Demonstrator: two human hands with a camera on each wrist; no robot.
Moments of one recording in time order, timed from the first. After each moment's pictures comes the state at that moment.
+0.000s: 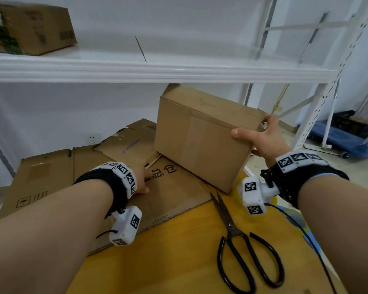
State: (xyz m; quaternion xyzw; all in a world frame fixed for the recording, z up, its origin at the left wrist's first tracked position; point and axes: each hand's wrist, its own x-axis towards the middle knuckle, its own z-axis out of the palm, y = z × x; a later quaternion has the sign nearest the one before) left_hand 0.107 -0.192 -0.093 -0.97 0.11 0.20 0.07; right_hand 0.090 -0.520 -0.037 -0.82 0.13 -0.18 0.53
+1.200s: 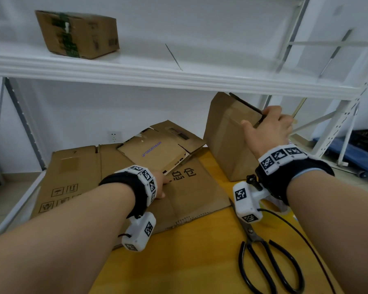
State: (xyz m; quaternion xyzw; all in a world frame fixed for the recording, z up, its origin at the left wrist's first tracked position) left_hand 0.067 -0.169 -0.083 -0.96 0.14 0.22 0.11; right_hand 0.071 -0.418 0.003 -0.88 0.15 -0.34 0.28
